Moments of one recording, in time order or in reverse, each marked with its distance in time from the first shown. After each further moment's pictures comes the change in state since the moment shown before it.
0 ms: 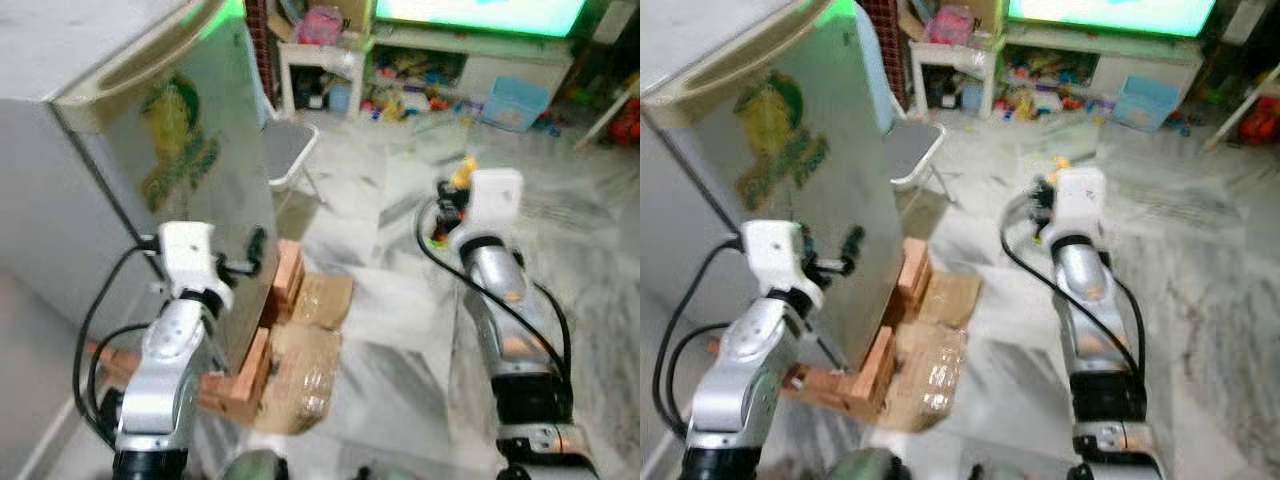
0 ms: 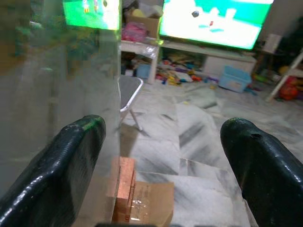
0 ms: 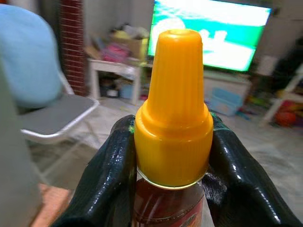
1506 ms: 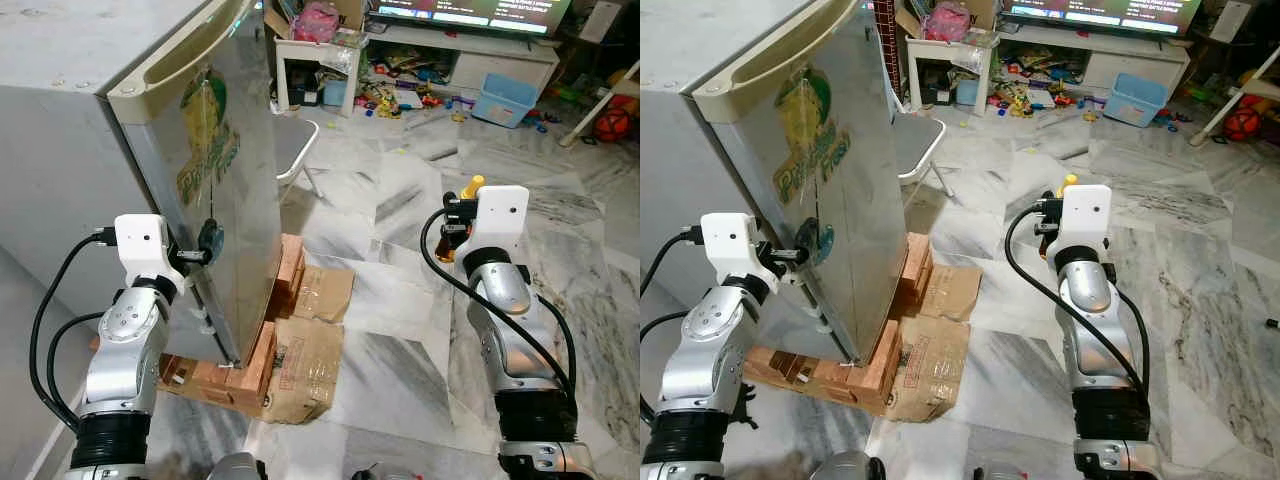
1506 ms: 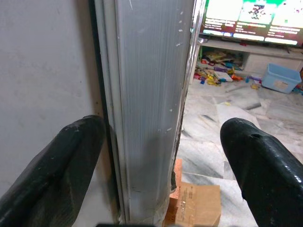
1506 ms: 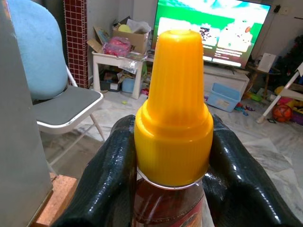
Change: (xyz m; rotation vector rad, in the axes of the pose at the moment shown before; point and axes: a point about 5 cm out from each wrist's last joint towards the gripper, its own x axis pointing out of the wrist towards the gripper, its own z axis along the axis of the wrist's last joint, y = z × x) left arm 0.018 0.068 -0.008 0.062 -0.003 0.161; right arm -0.010 0.007 0.001 0.010 0.010 0.027
